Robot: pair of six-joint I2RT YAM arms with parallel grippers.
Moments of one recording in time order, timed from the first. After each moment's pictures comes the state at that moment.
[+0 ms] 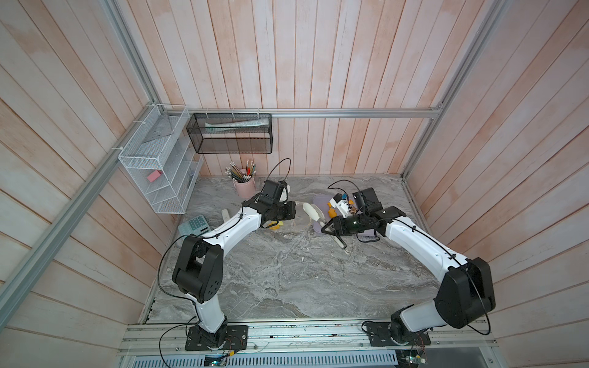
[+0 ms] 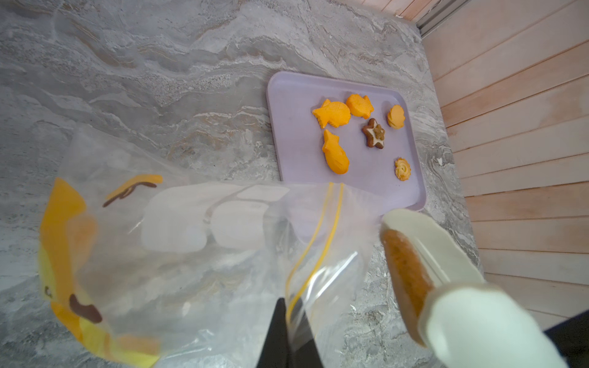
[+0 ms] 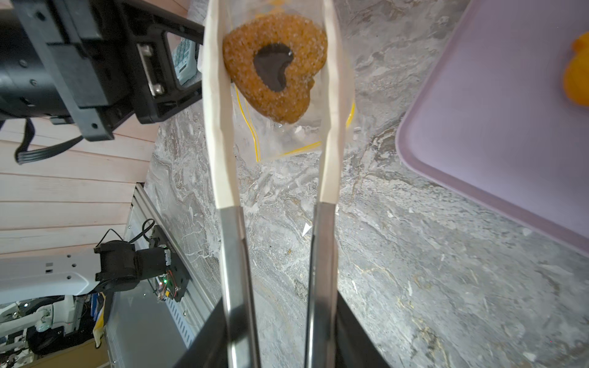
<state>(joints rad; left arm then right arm) -0.48 1.77 1.38 -0.42 0.31 -0.45 0.43 1.48 1.16 -0.62 -0.64 0.29</state>
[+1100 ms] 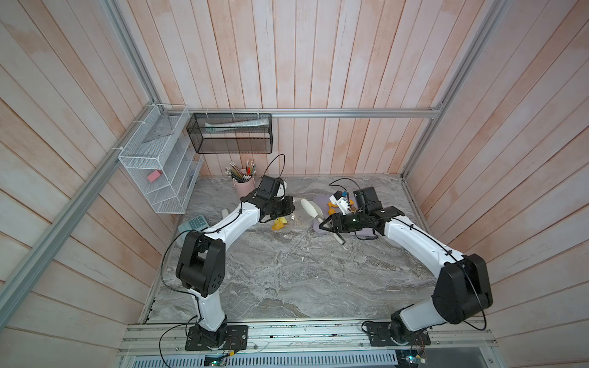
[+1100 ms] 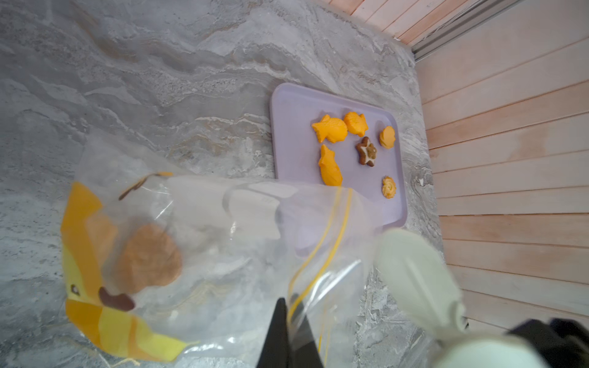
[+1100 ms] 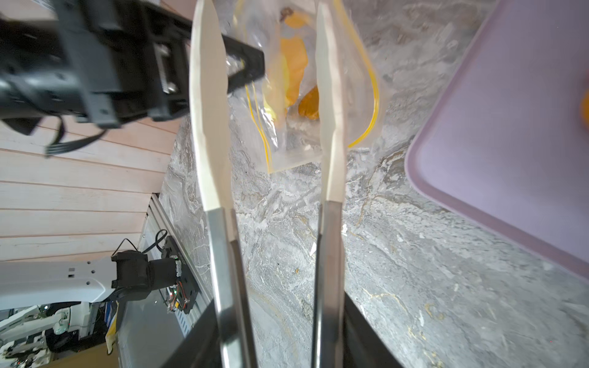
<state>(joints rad) -0.42 1.84 1.45 -0.43 0.36 -0.53 0.37 1.47 1.15 -0.55 -0.69 0.29</state>
